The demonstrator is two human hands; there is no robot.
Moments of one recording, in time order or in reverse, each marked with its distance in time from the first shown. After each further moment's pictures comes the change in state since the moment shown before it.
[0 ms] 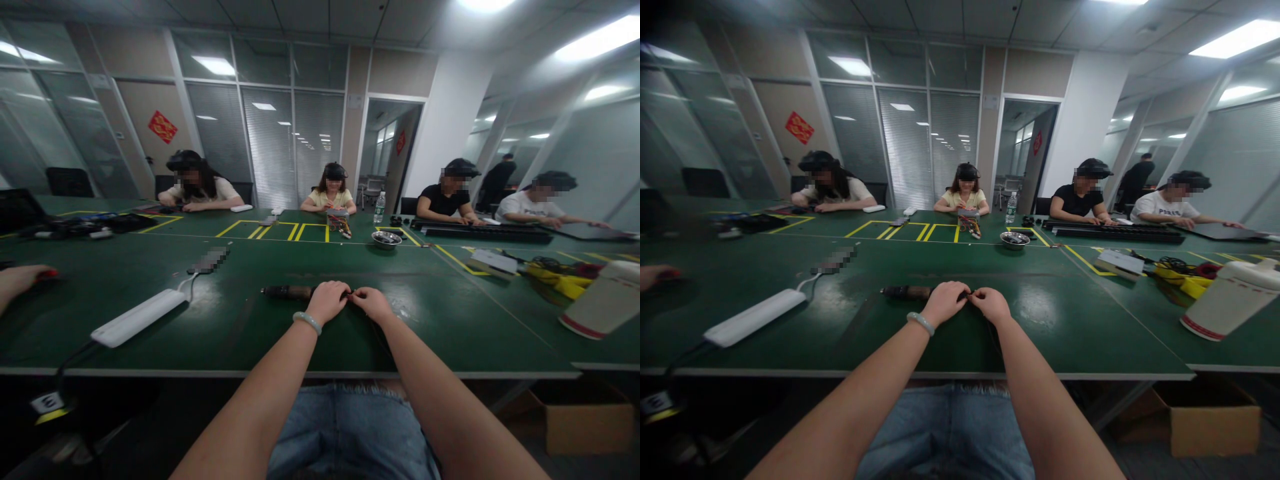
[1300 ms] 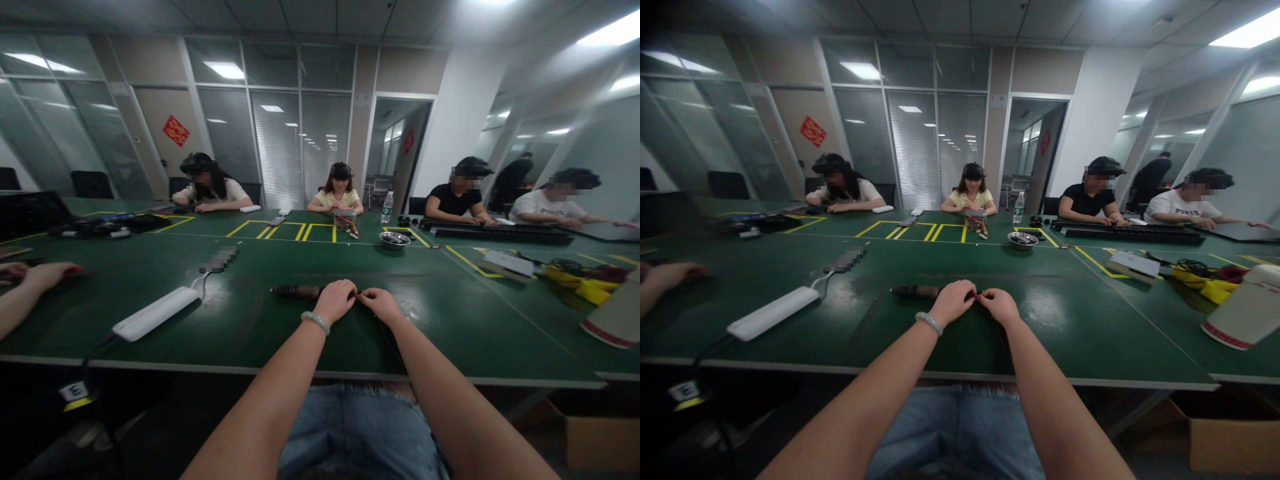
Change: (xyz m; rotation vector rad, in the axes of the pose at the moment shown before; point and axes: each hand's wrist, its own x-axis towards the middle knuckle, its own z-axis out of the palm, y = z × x) left_hand -0.002 -0.001 0.000 -0.024 0.025 -0.004; right_hand 0.000 0.001 -0.001 0.030 -0.008 -0.001
